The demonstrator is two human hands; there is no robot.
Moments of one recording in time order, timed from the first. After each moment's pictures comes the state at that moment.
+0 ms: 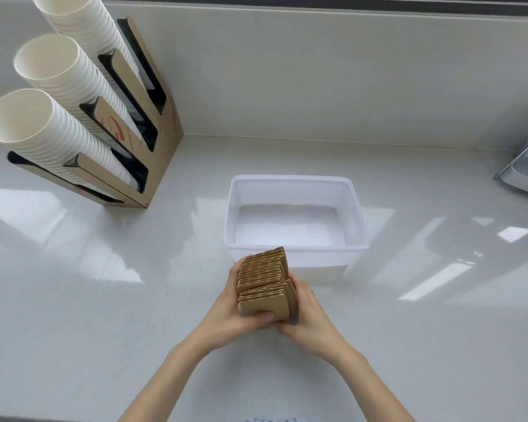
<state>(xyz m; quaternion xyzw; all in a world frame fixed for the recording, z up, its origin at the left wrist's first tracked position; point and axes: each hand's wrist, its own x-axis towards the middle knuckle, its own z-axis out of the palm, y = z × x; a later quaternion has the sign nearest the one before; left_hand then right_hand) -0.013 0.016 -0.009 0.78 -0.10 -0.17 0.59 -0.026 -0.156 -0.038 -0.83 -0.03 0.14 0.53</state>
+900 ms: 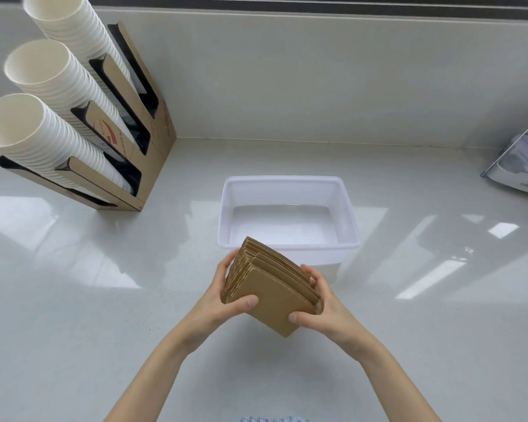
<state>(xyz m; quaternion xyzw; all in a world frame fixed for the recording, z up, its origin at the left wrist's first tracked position) -0.012 0.027 0.005 0.70 -0.04 -0.26 0.66 -0.032 -0.191 -0.014 -0.69 0.02 0.23 0.69</state>
